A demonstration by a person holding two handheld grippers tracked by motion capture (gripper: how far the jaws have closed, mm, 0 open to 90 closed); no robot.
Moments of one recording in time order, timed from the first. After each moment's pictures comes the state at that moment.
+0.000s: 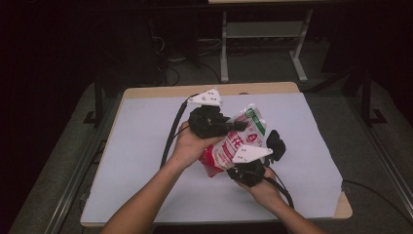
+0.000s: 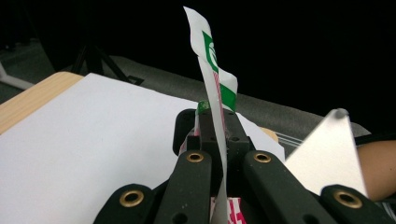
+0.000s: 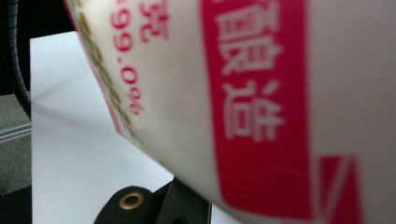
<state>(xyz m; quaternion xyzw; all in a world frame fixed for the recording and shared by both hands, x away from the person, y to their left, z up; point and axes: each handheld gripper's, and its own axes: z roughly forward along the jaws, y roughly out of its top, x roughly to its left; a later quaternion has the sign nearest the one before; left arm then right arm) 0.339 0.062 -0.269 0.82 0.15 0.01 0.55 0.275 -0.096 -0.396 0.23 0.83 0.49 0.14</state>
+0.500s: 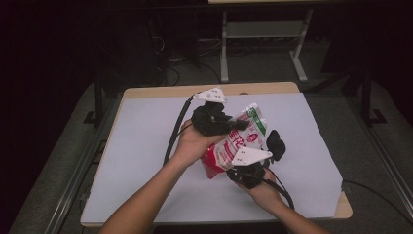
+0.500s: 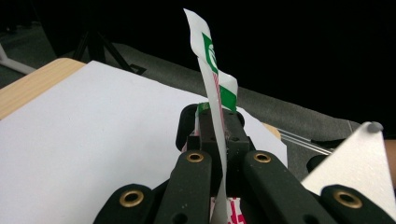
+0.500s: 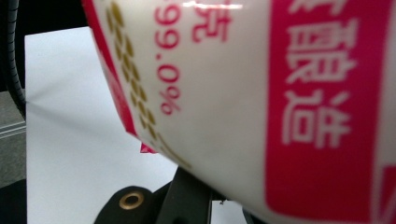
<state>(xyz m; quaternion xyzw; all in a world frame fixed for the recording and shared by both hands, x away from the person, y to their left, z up) 0.344 0.056 -0.269 0.83 0.17 0.00 0.53 0.270 -0.094 -0.397 0.23 0.82 0.49 0.15</state>
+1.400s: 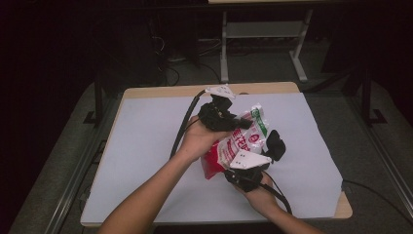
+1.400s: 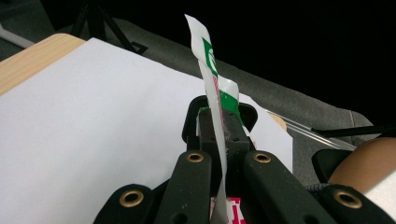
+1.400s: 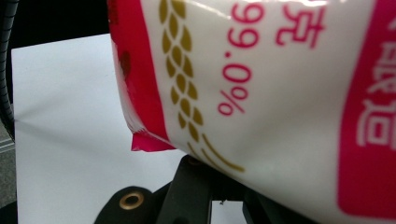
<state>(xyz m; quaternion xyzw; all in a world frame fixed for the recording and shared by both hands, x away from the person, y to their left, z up) 0.358 0.039 -0.271 0.85 0.19 -0.01 0.49 0.263 -0.087 -0.403 0.25 0.81 0.51 0.17</state>
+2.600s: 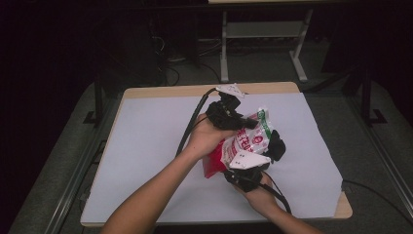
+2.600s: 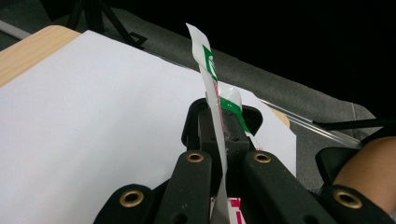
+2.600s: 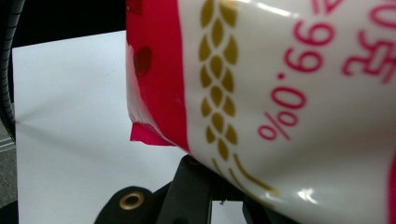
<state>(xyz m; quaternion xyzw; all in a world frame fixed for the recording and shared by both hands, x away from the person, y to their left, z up) 0.365 0.022 -0.272 0.86 0.19 -0.01 0.47 0.263 -0.086 -0.404 0.25 0.81 0.51 0.17</state>
